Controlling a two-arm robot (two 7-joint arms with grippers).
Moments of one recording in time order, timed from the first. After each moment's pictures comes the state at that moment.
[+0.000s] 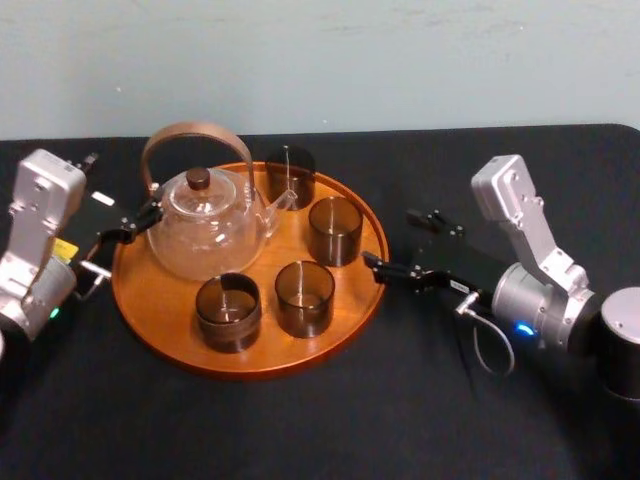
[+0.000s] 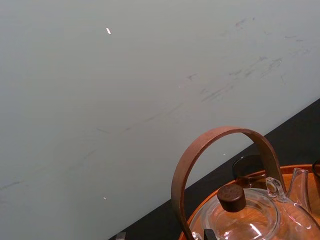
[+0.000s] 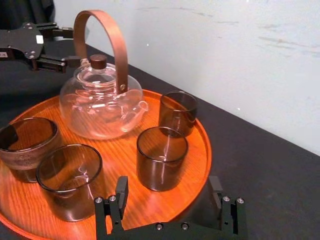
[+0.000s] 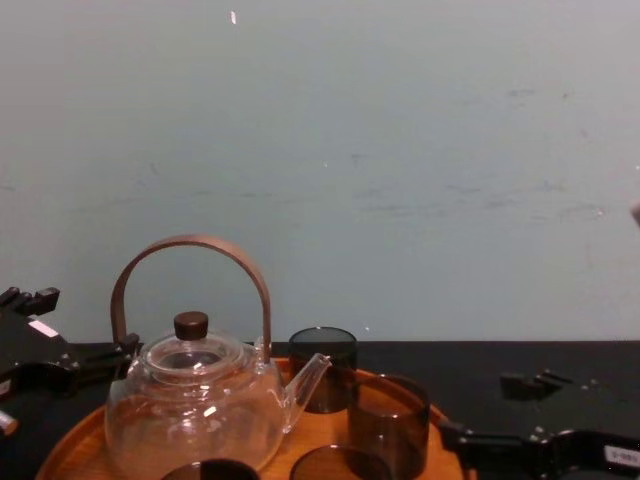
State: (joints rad) left arm -0.20 0.60 0.45 -1.41 -0.25 -0.12 0.03; right arm 0.19 0.43 -0.40 -1.47 0.27 0.10 0.44
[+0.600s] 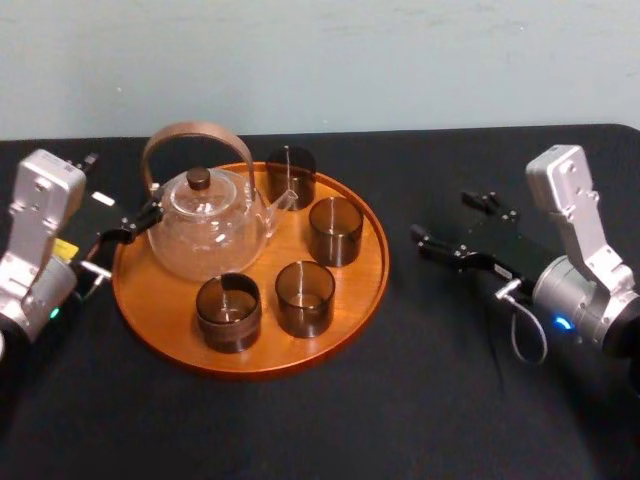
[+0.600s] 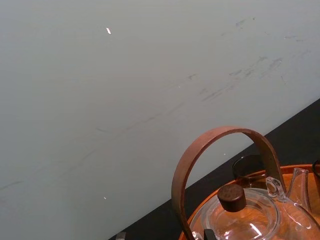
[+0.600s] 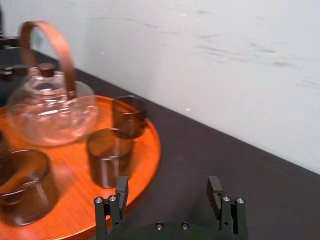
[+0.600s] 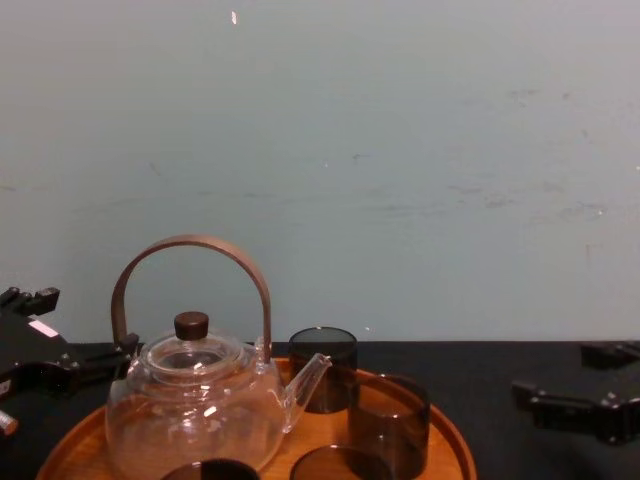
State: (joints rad) left arm -0.20 0.60 0.45 -1.41 -0.25 -0.12 0.03; right arm 0.12 0.45 -0.31 -1.53 0.26 0.08 0.34
